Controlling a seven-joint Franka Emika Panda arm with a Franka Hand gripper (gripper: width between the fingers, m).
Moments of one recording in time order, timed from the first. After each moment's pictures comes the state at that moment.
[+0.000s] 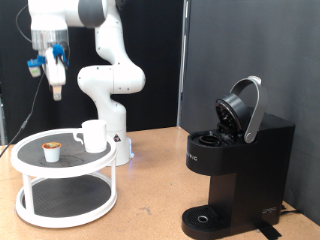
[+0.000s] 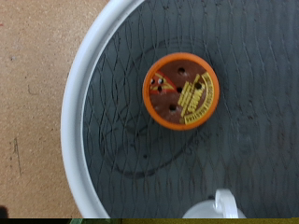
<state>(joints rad) -0.17 -0.55 -0.45 -2.48 -0.25 1.99 1.89</state>
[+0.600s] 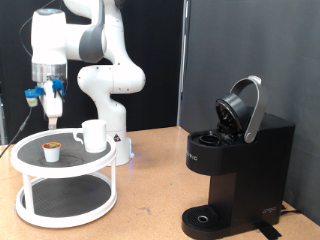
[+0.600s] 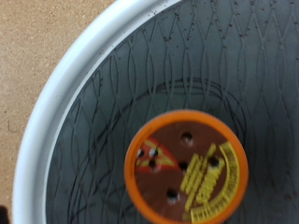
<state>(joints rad) -0.19 -0.47 -0.51 -2.64 -0.34 2.29 1.89</state>
